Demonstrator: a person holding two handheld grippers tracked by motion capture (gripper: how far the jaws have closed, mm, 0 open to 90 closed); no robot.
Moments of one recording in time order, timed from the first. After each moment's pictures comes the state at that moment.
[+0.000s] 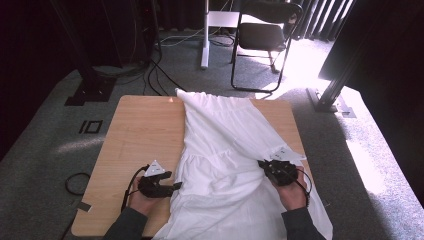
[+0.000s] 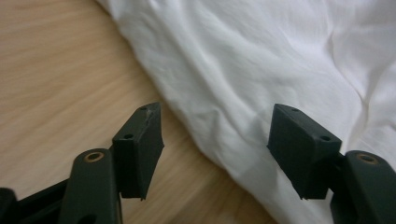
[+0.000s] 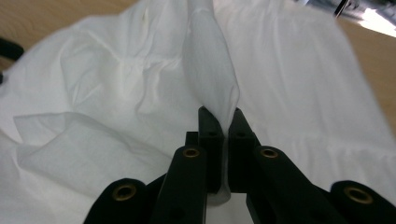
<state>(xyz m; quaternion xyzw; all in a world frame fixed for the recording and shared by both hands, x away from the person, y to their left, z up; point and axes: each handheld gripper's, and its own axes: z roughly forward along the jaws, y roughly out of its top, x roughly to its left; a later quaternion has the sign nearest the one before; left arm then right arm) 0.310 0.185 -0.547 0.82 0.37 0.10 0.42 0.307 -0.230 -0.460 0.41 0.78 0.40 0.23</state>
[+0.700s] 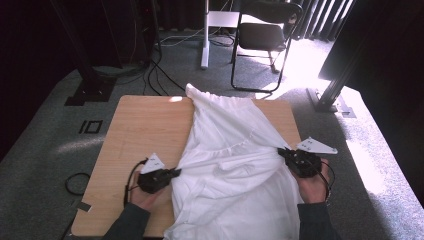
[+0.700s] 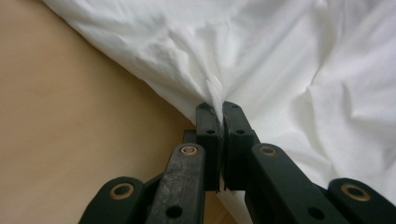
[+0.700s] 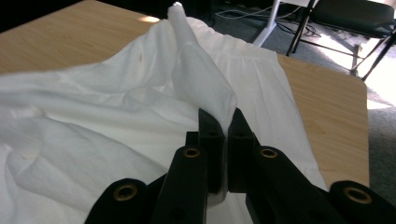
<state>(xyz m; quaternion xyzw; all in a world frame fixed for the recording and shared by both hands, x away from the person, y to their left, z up) 0.302 0.182 -0.495 0.80 0.34 0.14 0.47 0.305 -0.276 -0.420 0.43 0.74 0.44 0.27</state>
